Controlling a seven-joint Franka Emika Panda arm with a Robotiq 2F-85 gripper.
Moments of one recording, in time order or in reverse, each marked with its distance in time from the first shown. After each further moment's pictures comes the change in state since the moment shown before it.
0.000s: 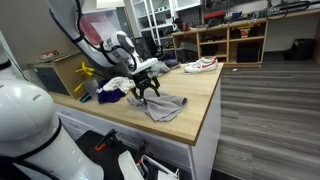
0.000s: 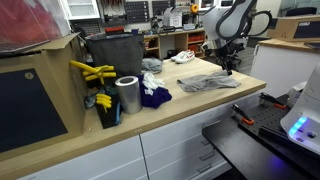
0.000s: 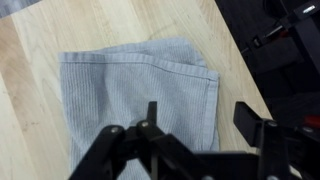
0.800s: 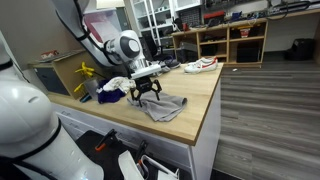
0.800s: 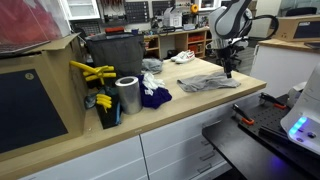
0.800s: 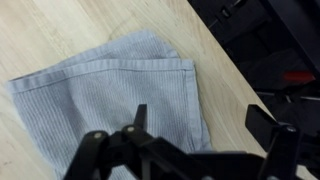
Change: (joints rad) arm -0.052 0.013 -0.007 -0.013 0.265 0.039 -0.041
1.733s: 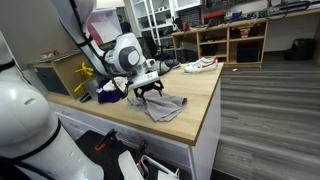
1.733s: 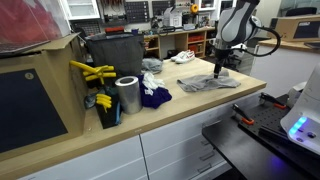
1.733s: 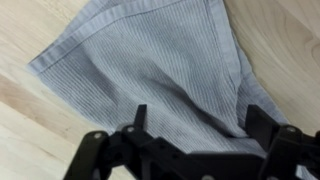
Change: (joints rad) arm -0.042 0.026 -0.007 -0.110 0.094 0.495 0.195
